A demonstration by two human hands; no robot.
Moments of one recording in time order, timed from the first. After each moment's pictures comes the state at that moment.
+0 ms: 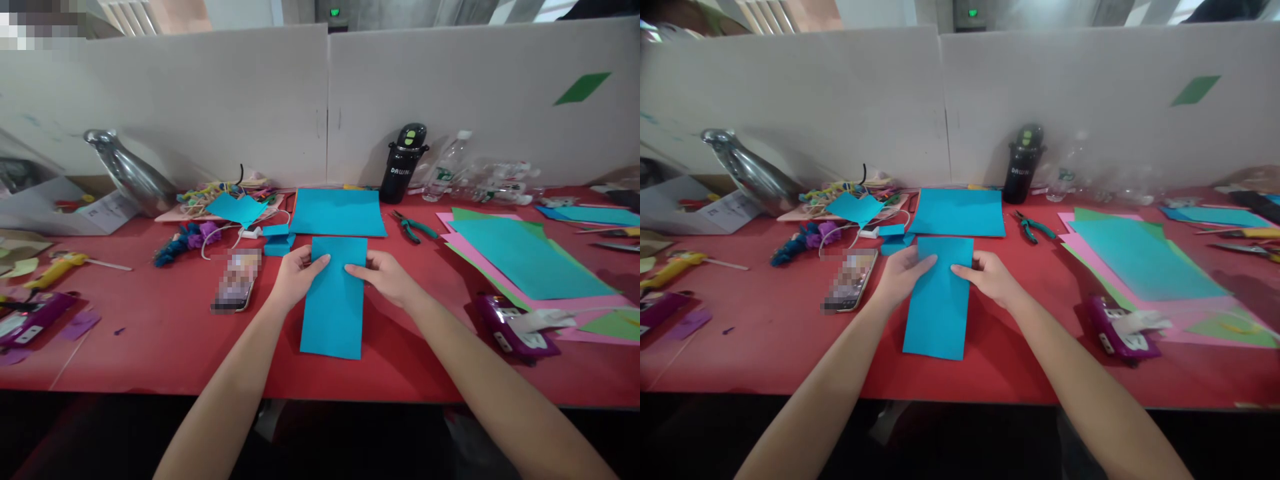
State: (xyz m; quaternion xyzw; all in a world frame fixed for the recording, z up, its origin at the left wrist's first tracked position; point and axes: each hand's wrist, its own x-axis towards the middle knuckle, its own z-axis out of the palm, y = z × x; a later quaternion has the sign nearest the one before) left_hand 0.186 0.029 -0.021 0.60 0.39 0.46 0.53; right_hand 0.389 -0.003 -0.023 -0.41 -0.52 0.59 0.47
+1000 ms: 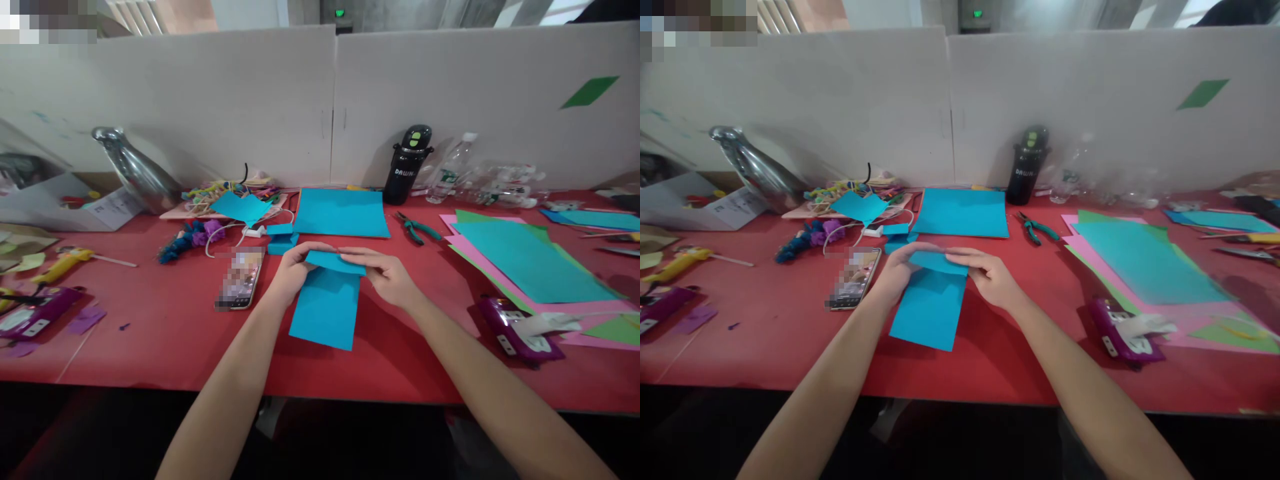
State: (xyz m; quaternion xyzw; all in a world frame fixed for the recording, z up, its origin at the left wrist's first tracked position) left_hand 0.172 0.037 -0.016 0.57 0.35 0.47 0.58; right_hand 0.395 -0.004 -0.025 -0.35 -0.73 0.34 0.47
